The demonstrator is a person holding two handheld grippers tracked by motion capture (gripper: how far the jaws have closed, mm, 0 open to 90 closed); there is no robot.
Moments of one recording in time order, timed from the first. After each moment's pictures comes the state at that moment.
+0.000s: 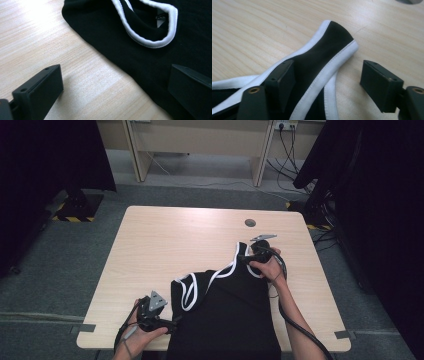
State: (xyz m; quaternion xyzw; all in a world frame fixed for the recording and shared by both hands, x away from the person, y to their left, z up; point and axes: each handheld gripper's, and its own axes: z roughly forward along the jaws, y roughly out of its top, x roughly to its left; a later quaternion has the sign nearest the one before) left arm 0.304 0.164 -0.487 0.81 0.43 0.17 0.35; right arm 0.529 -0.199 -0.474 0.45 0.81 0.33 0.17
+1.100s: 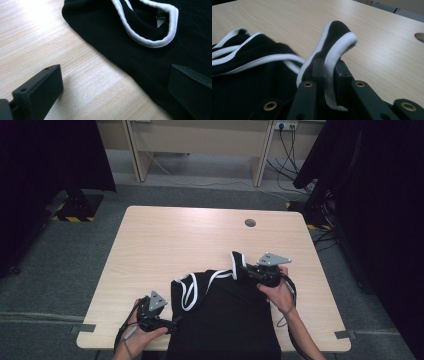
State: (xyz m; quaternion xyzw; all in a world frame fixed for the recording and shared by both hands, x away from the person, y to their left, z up) left arm 0.304 0.164 -0.487 0.81 0.43 0.17 0.35; right arm 0.423 -0.205 -0.446 0.32 0.81 0.46 0.18
